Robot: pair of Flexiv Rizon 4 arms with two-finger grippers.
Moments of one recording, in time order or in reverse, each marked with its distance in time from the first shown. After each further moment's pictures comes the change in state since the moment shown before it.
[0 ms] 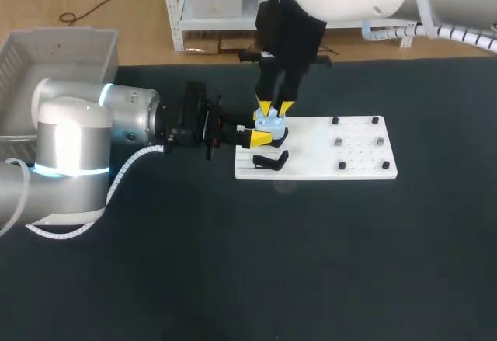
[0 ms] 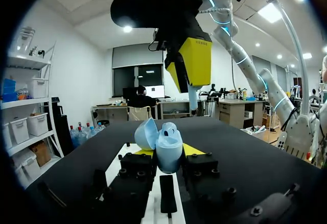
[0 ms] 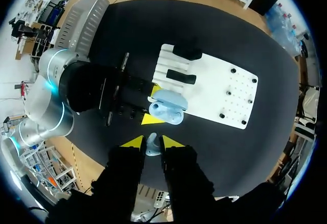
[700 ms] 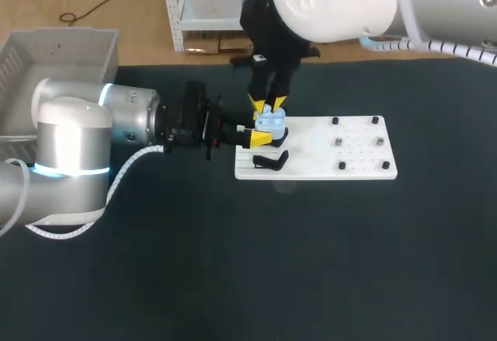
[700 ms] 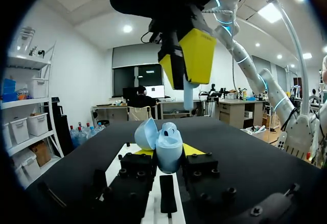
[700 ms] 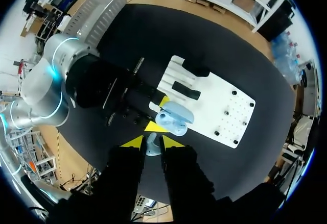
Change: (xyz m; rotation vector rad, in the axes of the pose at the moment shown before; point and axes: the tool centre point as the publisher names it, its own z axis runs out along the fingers) left arm 0.000 0.000 0.000 0.000 0.000 0.000; right arm -0.008 0.007 0.001 0.064 -0.059 -0.189
